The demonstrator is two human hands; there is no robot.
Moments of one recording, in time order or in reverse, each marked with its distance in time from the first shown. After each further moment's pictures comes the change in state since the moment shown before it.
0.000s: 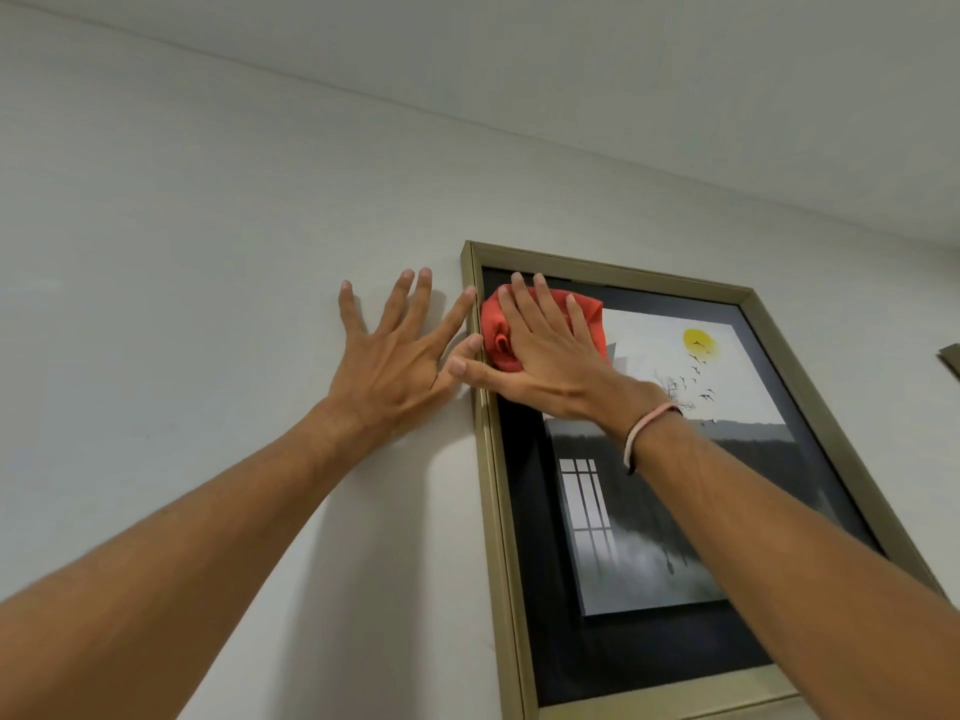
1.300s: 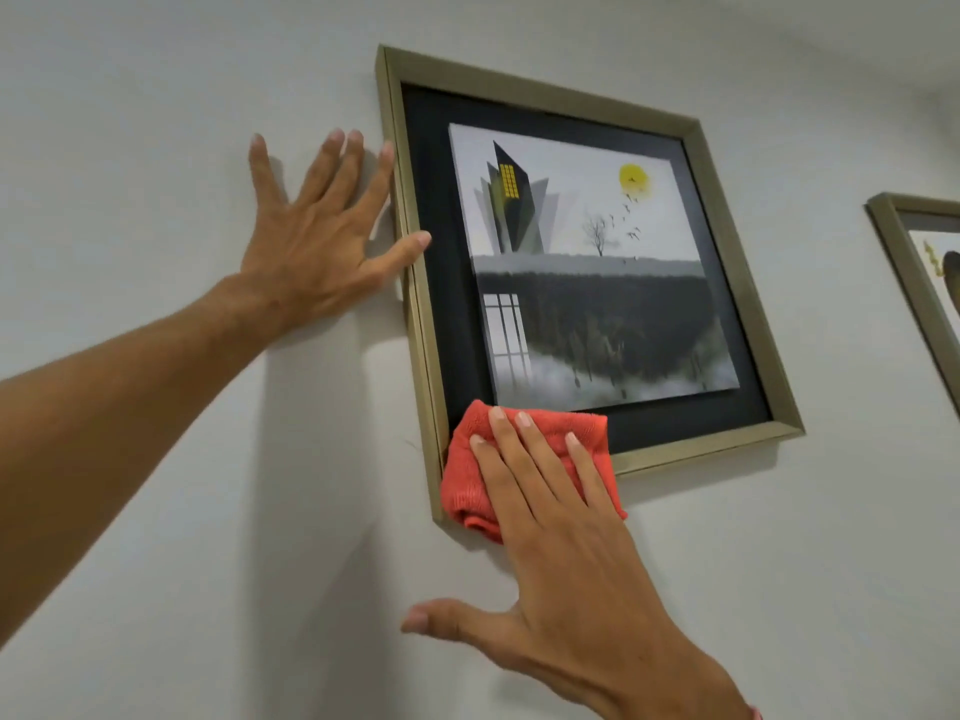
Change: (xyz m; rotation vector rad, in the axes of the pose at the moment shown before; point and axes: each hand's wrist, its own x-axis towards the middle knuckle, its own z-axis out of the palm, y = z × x) left_hand -0.038 0.028 -0.006 -0.085 -0.028 0.039; right_hand -0.292 -0.075 0.018 0.041 -0.245 0.145
